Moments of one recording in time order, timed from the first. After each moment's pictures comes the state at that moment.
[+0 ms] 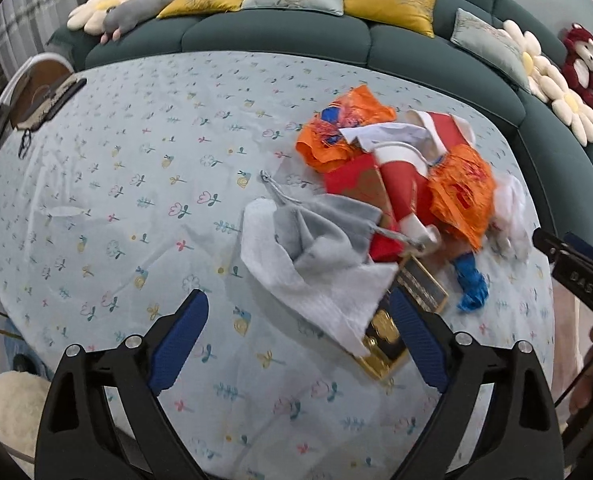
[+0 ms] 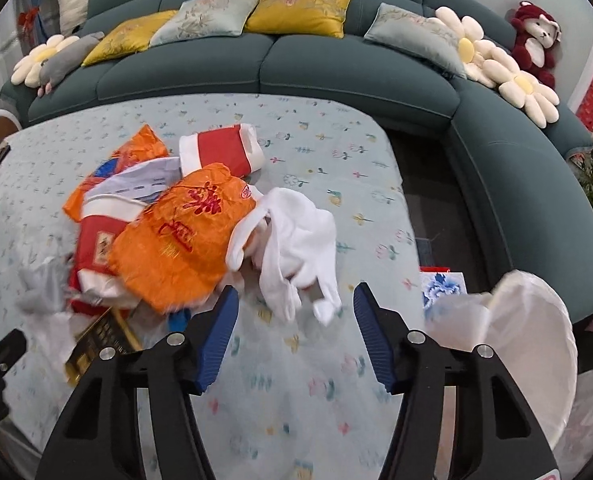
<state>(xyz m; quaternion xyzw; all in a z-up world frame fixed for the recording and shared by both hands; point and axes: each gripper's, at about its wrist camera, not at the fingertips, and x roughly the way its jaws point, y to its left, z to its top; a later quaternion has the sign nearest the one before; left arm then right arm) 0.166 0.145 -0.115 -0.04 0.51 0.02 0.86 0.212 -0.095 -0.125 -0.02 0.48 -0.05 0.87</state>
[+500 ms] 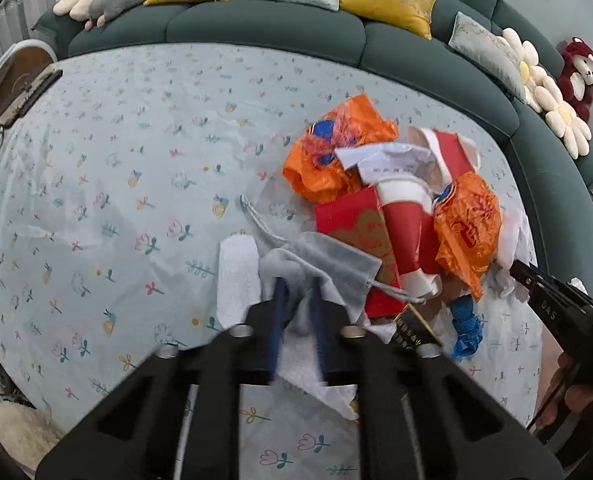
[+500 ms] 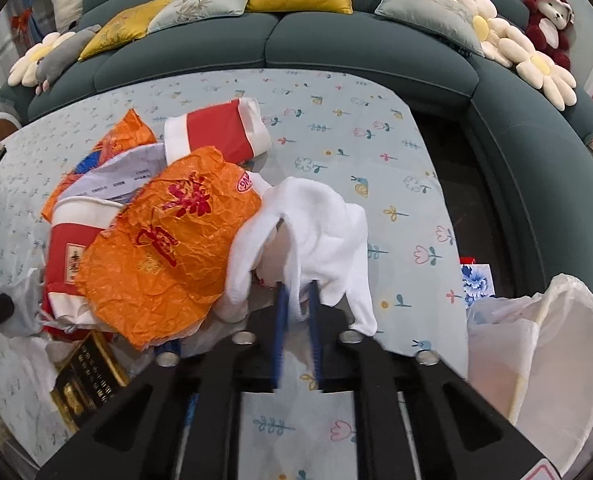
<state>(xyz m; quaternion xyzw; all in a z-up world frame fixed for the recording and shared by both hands) 0.210 0.150 -0.118 -0.07 0.51 0.00 0.85 0.240 -0.099 -0.155 0.01 0.51 -0.03 0.86</state>
